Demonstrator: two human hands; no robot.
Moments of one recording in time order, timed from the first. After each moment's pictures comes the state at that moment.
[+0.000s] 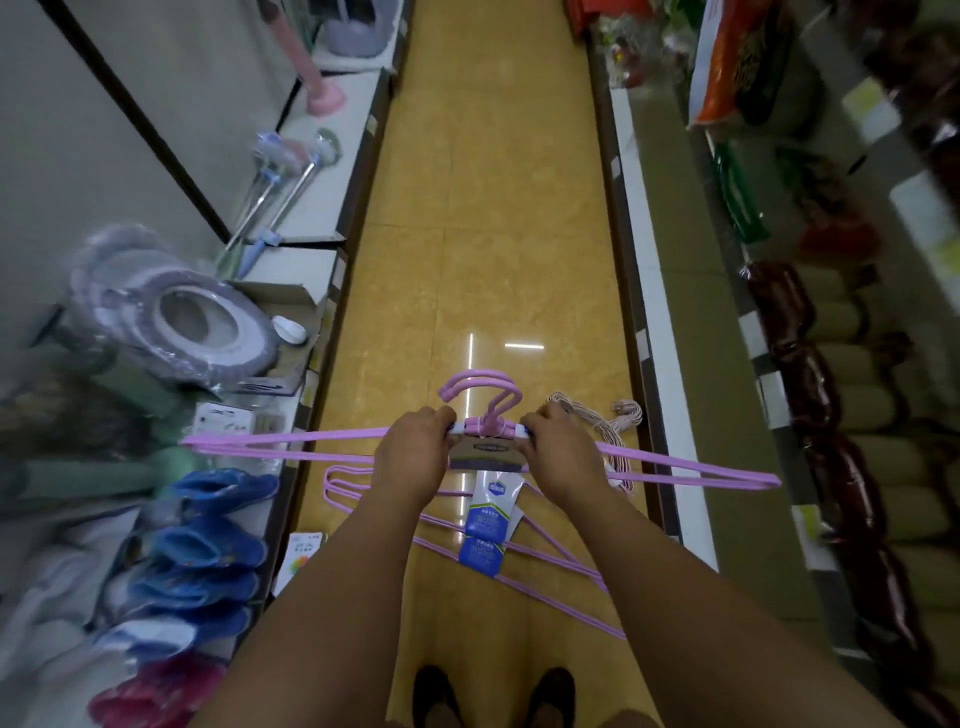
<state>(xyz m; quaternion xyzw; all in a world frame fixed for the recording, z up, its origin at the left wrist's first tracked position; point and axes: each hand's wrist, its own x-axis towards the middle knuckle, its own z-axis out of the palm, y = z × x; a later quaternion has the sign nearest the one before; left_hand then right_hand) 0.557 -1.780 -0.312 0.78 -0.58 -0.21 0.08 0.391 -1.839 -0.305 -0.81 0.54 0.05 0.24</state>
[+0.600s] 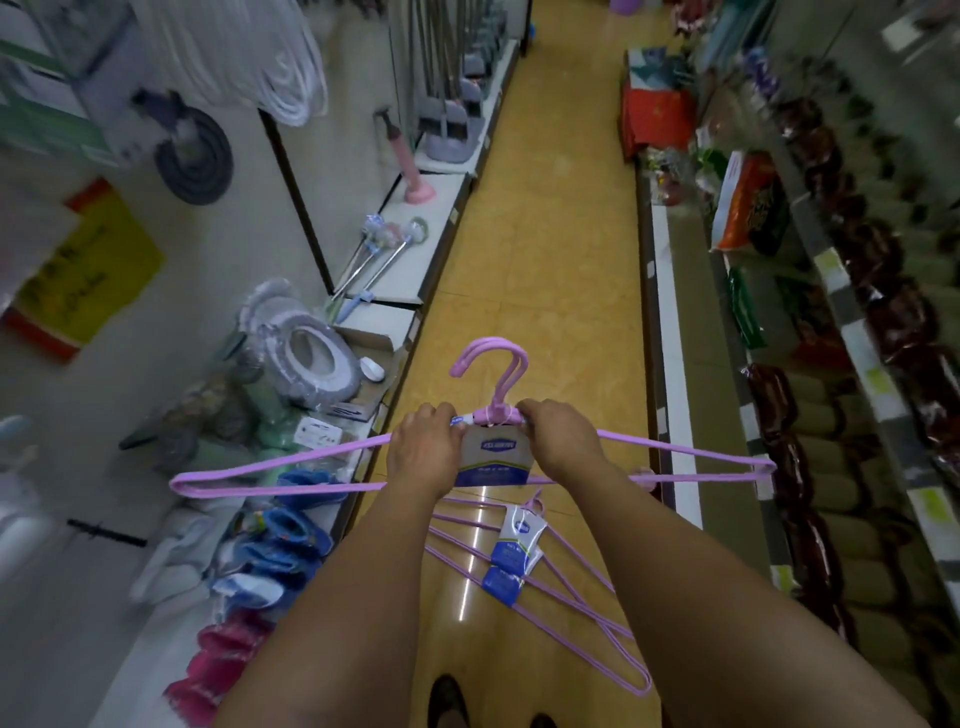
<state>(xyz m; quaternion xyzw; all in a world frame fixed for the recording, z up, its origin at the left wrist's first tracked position) 0.587 -1.696 -0.124 0.85 -0.48 -0.17 0.13 0.452 -1.790 -0.112 -0.87 0.46 0.04 0.18</state>
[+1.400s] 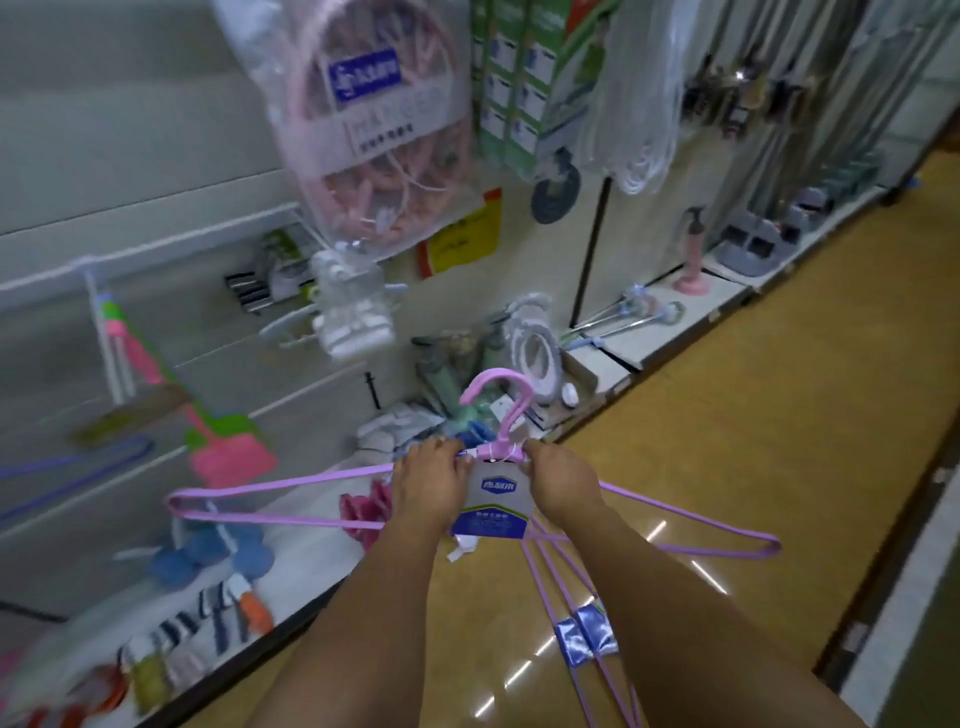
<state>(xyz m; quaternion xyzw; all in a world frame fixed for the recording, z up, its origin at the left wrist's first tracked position) 0.528 -1.462 -0.074 0.97 -0.15 -0.08 0.16 0.482 -1.617 -0.077 -0.97 0.12 0.07 0.17</state>
